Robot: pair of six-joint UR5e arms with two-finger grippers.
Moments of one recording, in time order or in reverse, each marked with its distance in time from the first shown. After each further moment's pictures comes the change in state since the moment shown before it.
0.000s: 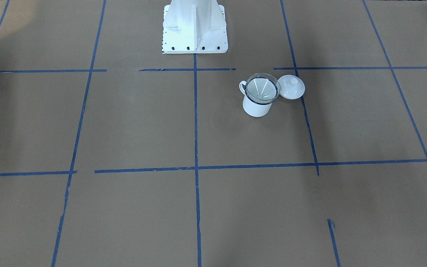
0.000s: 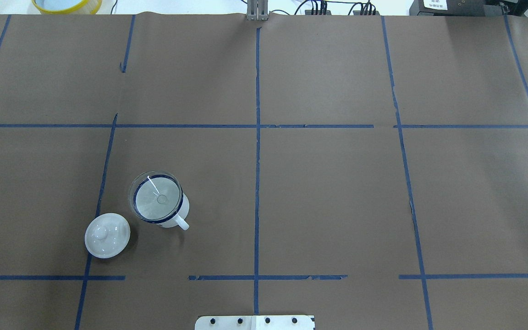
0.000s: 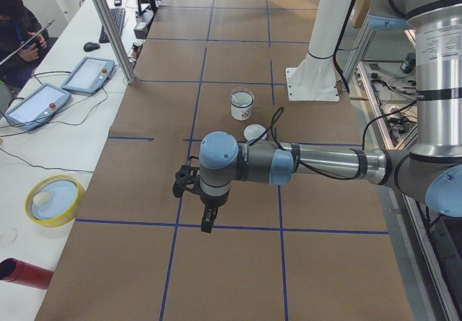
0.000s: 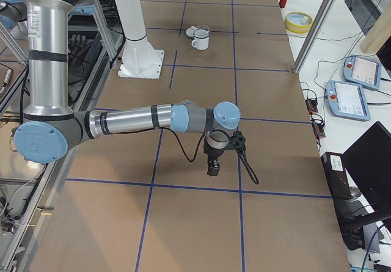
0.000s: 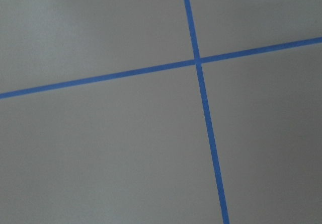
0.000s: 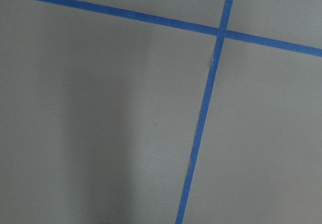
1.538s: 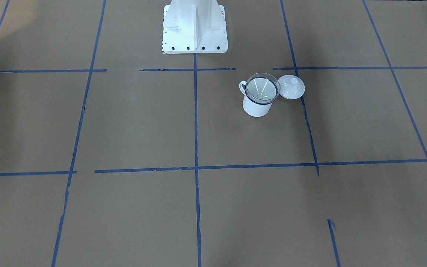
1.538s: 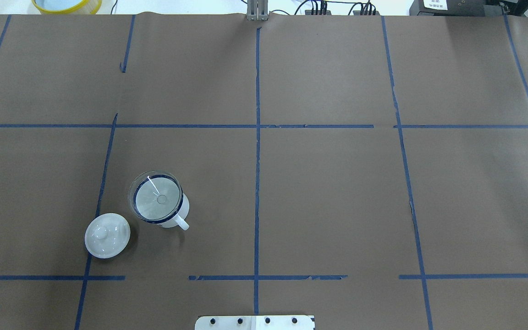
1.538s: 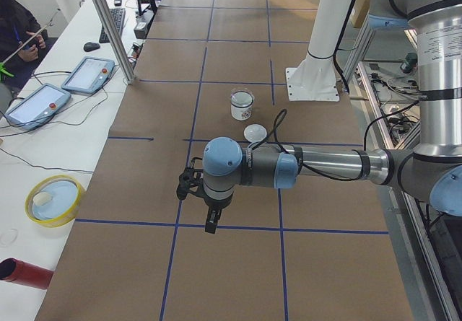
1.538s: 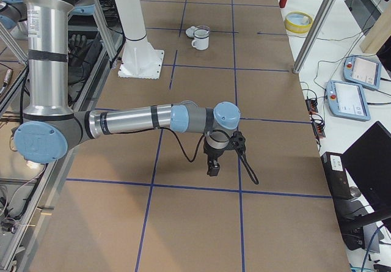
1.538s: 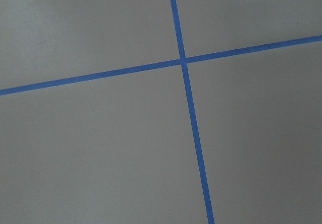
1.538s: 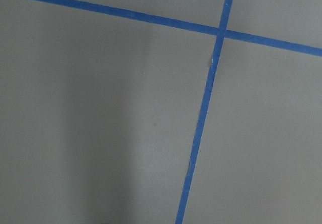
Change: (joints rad) left arm -0.002 -0.004 -0.009 -0.007 -0.049 0.003; right arm 0.000 0.000 -0.001 0.000 0.000 0.000
